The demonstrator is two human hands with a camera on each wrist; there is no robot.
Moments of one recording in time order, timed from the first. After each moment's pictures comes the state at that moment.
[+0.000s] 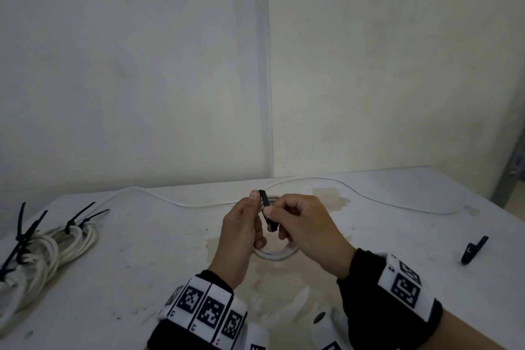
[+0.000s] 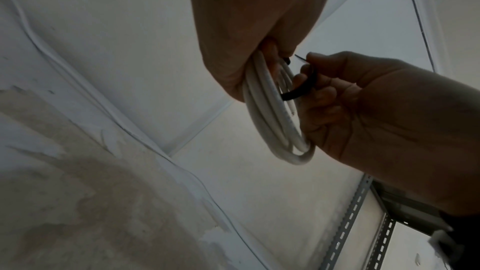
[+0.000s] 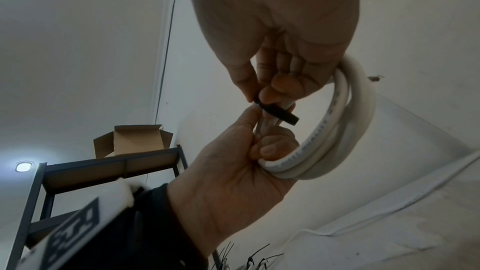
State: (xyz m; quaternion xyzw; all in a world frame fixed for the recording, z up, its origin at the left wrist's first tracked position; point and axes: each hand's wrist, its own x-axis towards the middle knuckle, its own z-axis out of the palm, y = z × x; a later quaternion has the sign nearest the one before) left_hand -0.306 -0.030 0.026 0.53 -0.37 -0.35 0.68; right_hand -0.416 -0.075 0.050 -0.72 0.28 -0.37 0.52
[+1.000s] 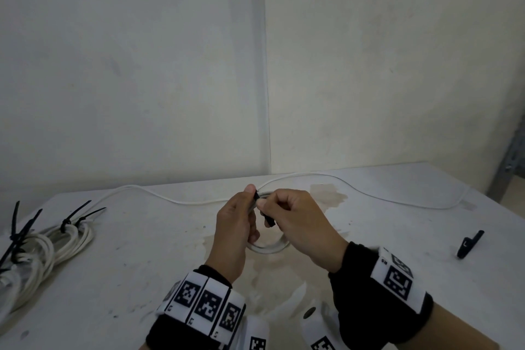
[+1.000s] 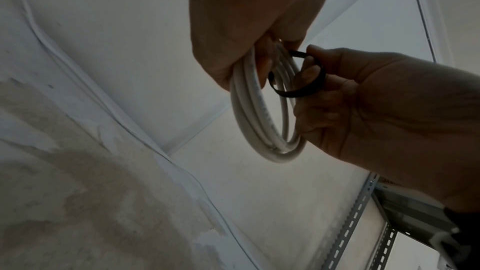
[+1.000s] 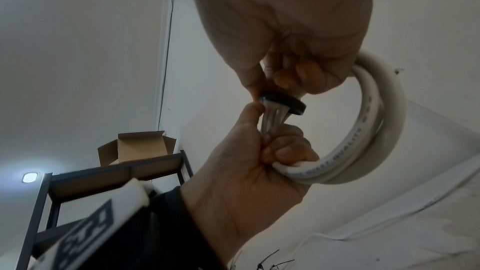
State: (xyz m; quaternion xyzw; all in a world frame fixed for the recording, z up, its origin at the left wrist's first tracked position) left_hand -0.306 -0.033 0.031 0.54 -0.33 -0.34 0.69; right_hand -0.412 -0.071 0.054 -0.72 0.28 -0.36 0.52
